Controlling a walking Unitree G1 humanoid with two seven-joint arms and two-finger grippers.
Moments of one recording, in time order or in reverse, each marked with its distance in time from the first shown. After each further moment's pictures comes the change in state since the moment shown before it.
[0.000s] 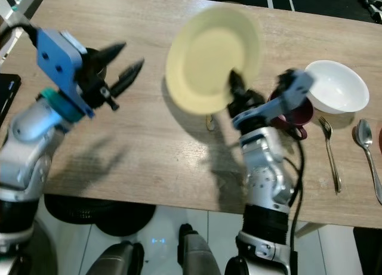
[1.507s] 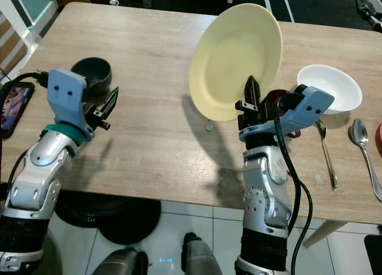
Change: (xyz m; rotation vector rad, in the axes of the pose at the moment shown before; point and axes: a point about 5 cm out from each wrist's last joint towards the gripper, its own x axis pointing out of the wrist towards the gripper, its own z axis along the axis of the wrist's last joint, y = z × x) left arm -0.008 0.024 -0.031 -0.050 0.143 0.377; right arm -0.040 -0.010 -0.038 -0.260 0.083 -0.041
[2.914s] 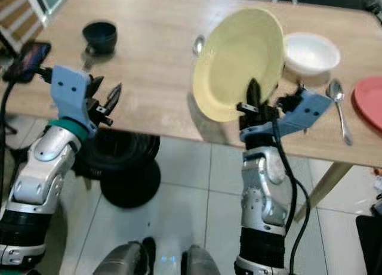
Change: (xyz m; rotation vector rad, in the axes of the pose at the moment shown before) left arm 0.007 -0.005 0.004 -0.003 -0.025 -0.026; right arm 0.001 -0.006 -0.007 -0.019 0.005 -0.019
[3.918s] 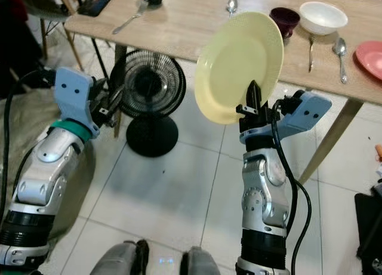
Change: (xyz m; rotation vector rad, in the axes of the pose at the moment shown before) left arm 0.001 -0.006 0.000 -0.011 -0.009 -0.018; right arm -0.003 -0.006 0.000 -0.016 0.004 -0.024
